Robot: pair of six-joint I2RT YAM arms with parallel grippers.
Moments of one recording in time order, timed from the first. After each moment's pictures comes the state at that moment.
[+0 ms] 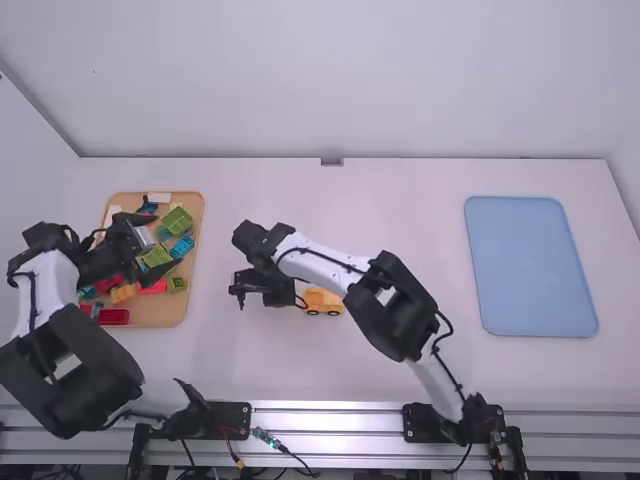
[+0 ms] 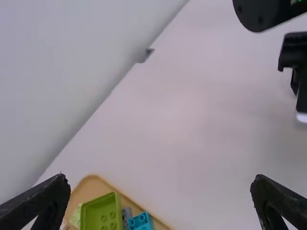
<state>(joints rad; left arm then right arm) 0.77 1.53 1.10 -0.96 1.15 1.83 0.93 2.25 1.74 -0.98 -0.13 -0.78</state>
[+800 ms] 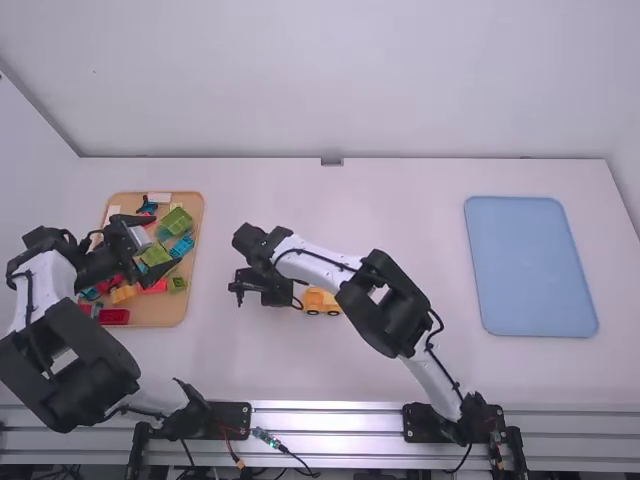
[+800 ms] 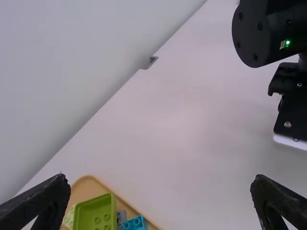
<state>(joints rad) 0.79 1.56 1.10 -0.98 1.20 1.83 0.93 2.29 1.74 -0.92 -0.12 -0.71</state>
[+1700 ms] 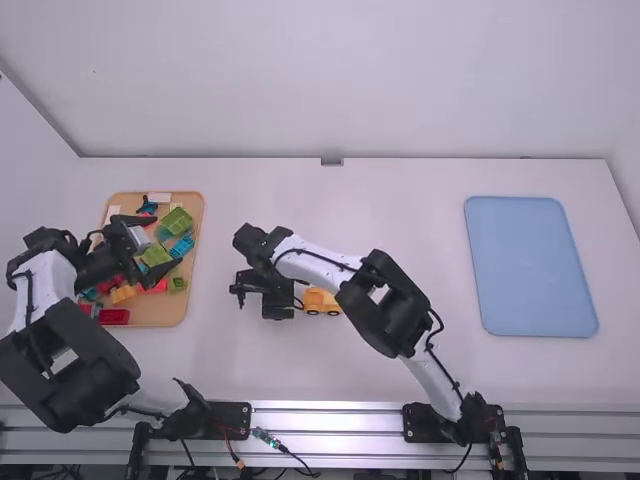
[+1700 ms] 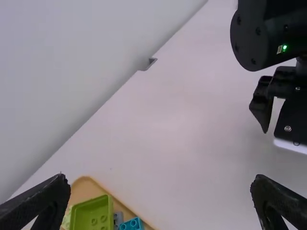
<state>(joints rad) 0.79 1.56 1.10 -1.01 1.22 1.83 0.93 2.29 1.74 -0.94 -0.12 -0.74</state>
